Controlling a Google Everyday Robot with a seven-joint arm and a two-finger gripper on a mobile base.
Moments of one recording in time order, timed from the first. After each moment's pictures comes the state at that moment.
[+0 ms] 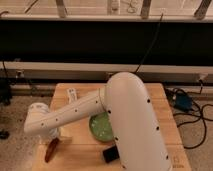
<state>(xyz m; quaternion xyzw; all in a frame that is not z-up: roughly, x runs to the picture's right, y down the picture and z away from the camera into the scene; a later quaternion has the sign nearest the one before) -0.275 0.273 0.780 -0.19 -0.24 -0.73 0.61</state>
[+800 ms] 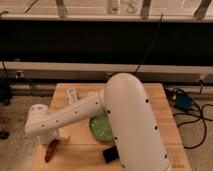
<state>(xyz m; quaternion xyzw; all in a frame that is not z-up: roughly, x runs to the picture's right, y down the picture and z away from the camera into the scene) -0.284 0.280 0.790 -0.18 -0.26 -0.72 0.62</state>
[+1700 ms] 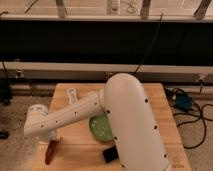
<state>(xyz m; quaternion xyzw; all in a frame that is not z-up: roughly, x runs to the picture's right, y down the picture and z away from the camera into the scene) -0.293 0.278 0.786 -0.17 -0.26 -0.72 0.61</state>
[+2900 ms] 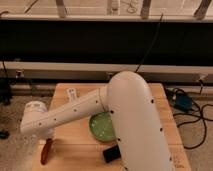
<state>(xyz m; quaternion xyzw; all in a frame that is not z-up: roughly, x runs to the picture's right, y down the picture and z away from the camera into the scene) -0.302 0.256 0.765 -0.14 -0.27 -0.74 0.60</state>
